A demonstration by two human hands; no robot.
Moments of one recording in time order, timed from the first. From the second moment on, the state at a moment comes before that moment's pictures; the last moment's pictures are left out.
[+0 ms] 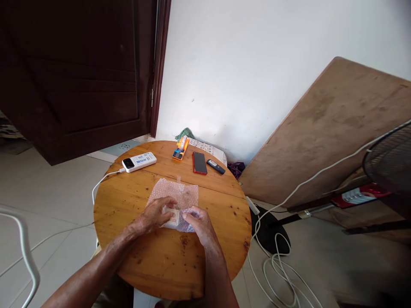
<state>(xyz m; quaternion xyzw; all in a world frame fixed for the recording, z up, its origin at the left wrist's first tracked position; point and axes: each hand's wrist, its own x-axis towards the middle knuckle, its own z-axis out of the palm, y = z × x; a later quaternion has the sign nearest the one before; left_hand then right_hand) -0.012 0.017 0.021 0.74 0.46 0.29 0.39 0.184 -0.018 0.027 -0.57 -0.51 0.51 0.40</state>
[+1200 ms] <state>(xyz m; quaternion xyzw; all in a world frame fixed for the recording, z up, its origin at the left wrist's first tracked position) -0.042 0.018 0.030 0.74 0.60 0.18 0.25 0.145 -0.050 0.067 -0.53 -0.84 -0.01 0.09</state>
